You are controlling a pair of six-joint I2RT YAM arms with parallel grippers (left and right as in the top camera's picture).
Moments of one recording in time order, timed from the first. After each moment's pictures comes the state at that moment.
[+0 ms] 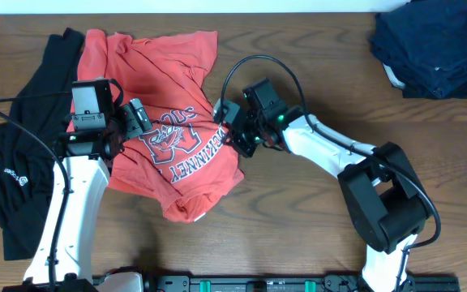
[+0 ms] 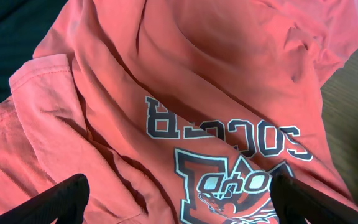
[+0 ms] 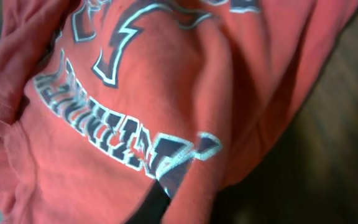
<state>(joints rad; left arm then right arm) 0.07 1.35 1.02 -0.61 -0.06 -0.35 0.57 2.00 1.30 -0.33 -0.51 -0.33</state>
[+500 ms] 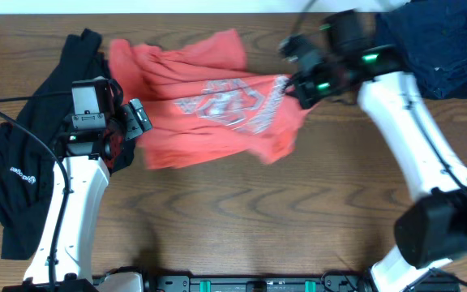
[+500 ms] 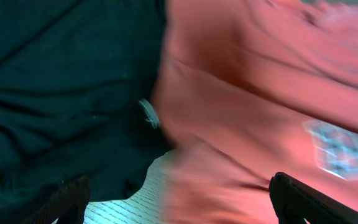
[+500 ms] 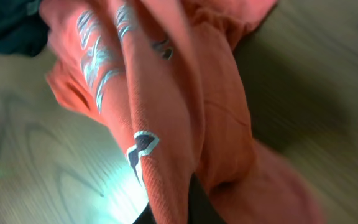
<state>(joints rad) 0.07 1.35 1.02 -0.61 -0.06 -0.35 0.21 1.80 1.68 -0.99 -0.47 -0.29</state>
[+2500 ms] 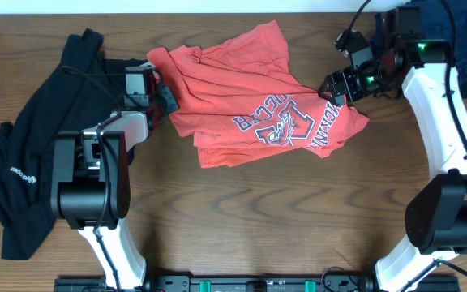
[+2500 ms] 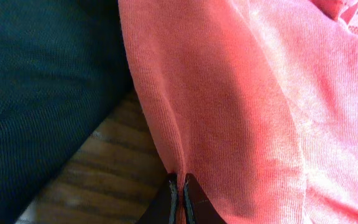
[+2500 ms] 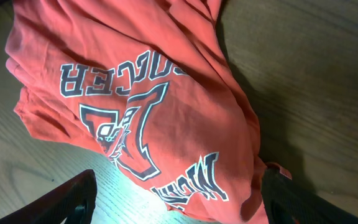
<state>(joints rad) -0.02 2.03 1.09 0.06 0.13 -0.43 0.02 1.86 1.69 -1.04 -0.43 -0.34</state>
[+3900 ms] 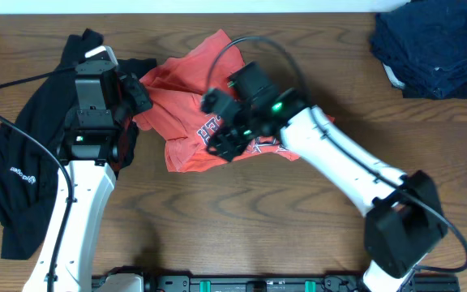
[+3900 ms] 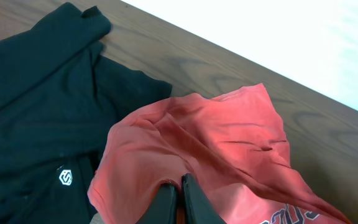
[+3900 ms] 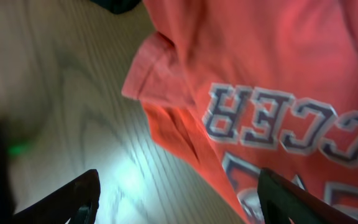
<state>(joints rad) -0.02 1.31 1.07 -0.40 -0.05 -0.43 0.72 1.88 1.52 -0.69 -0.35 -0.16</state>
